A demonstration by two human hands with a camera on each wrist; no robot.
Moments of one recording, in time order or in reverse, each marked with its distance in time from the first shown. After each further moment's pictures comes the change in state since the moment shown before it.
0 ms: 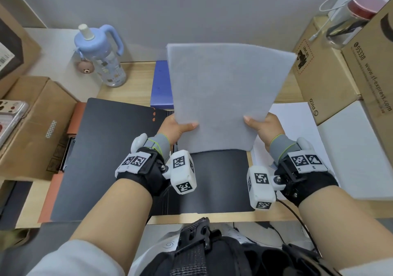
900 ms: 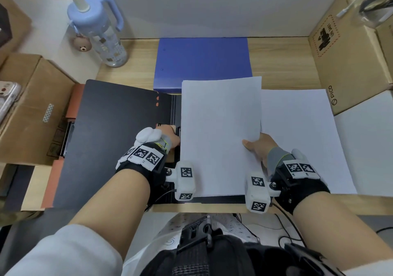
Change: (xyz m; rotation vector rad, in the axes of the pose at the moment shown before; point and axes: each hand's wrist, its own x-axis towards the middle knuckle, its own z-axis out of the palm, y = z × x) left_hand 0.018 -0.043 -0.030 1.204 -0.077 -0.437; right_hand 0.004 0.067 0.016 -0.421 -0.084 0.457
